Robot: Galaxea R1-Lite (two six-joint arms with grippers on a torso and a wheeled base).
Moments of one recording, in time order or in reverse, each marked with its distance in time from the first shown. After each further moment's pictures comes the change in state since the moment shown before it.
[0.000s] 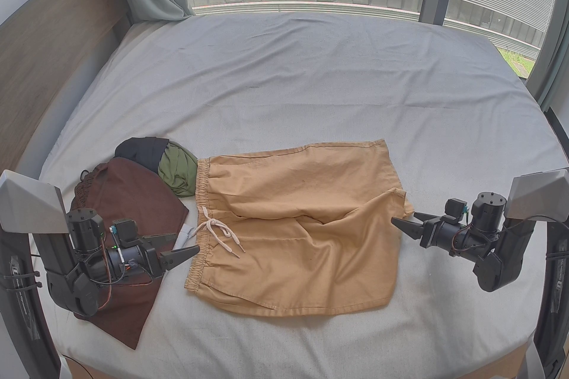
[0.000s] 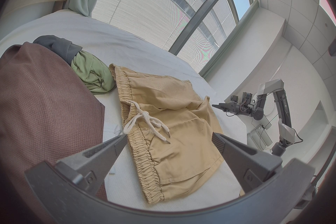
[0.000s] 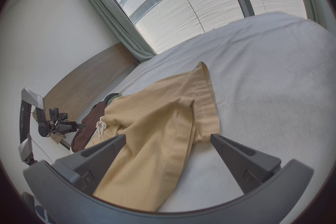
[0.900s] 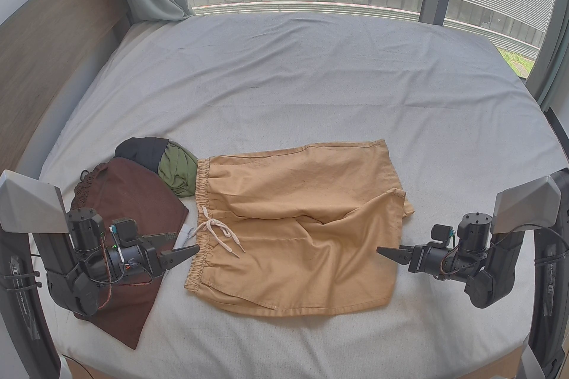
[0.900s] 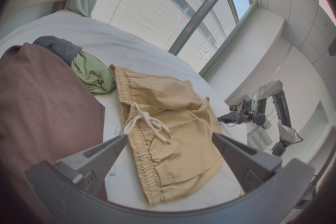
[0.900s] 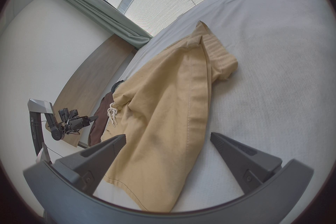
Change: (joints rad) left arm 0.000 0.000 -0.004 0.000 0.000 0.000; right arm 0.068 0.066 0.090 -0.001 0.044 0.131
